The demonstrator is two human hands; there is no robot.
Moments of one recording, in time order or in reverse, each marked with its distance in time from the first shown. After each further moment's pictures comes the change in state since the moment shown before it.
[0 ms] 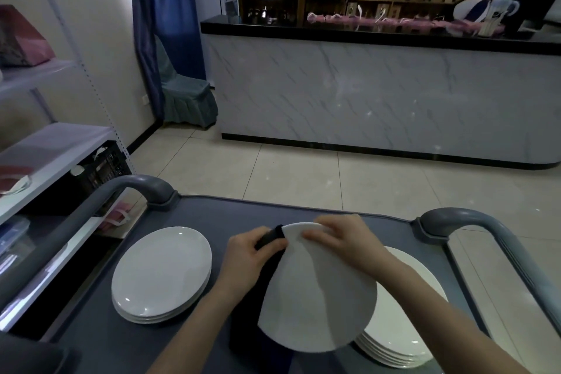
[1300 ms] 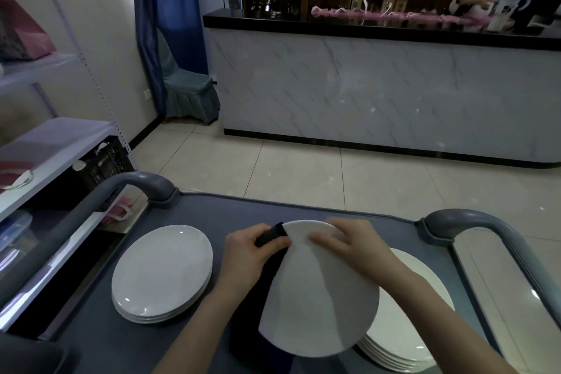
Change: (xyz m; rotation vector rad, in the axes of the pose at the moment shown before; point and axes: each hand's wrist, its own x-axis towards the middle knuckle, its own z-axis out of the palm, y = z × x) left_hand 0.005 0.003 0.002 0.001 0.086 -0.051; right_hand -0.007 0.000 -0.001 0.055 0.037 0.078
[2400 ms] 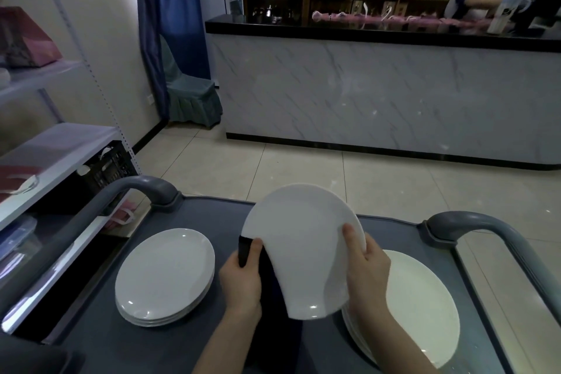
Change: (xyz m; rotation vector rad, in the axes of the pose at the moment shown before) left_hand -0.021 -0.023 0.027 -0.439 0.465 -0.517; right_hand -0.024 0.002 0.052 0.693 0.690 0.444
